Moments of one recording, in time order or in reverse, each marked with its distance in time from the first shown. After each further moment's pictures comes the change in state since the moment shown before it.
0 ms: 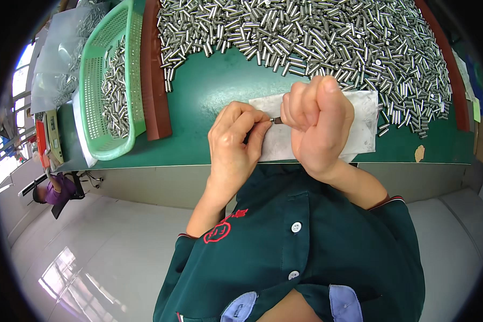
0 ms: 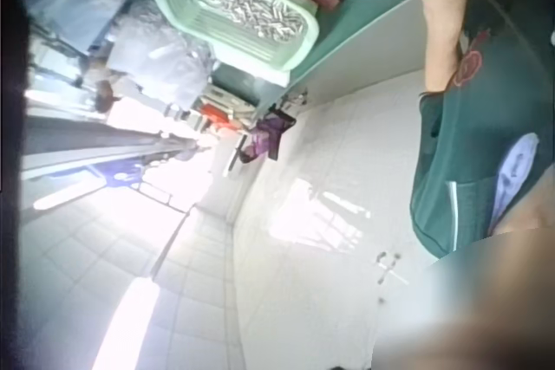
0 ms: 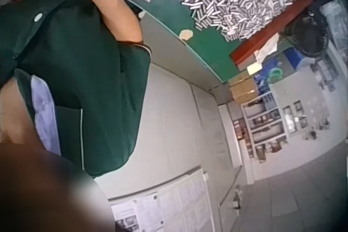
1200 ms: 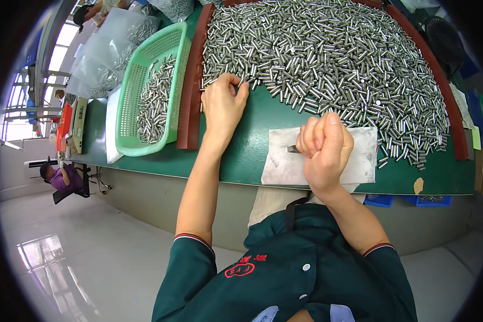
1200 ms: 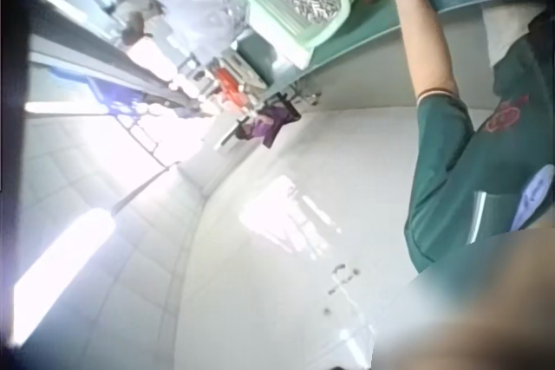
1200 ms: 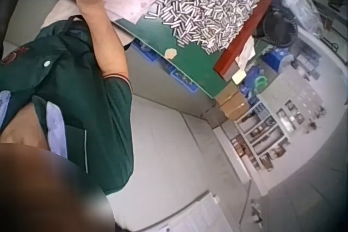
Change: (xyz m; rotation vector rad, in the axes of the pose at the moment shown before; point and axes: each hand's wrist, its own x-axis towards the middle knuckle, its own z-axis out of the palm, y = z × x) left_hand 0.085 -0.053 -0.025 0.416 0.247 -0.096; right_hand -0.003 -0.001 -0.004 0.113 -0.032 -0.056
